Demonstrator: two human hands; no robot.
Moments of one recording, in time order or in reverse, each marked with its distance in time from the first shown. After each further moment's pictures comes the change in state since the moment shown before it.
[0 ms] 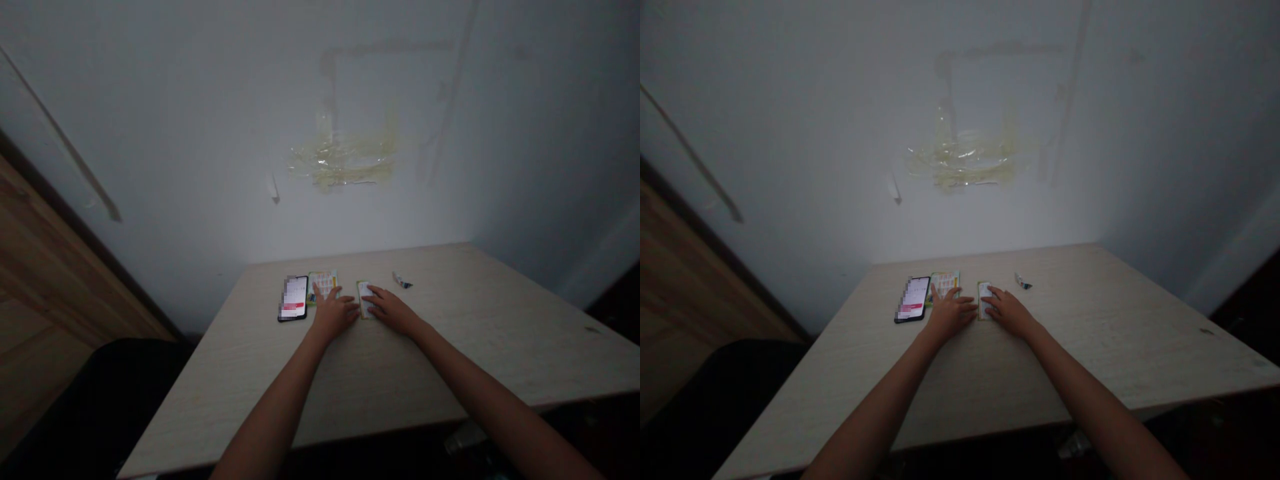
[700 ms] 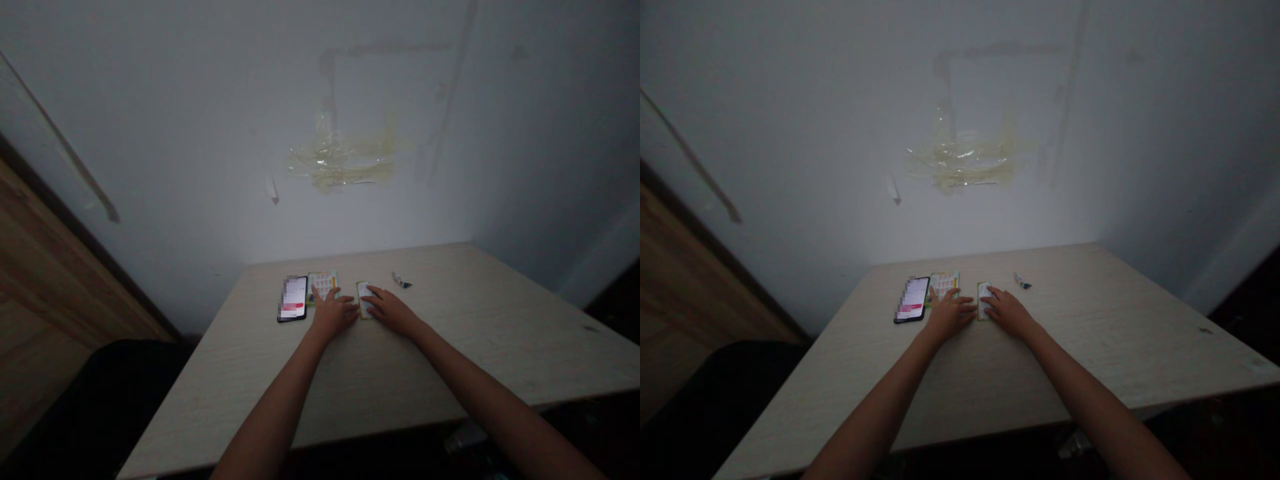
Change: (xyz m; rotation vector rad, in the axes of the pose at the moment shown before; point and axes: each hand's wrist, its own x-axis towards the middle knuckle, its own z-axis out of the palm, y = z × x) left_hand 0.000 -0.001 0.000 -0.012 -0.067 -0.049; right_hand 0.001 -0.001 0.002 -0.035 0.006 -0.001
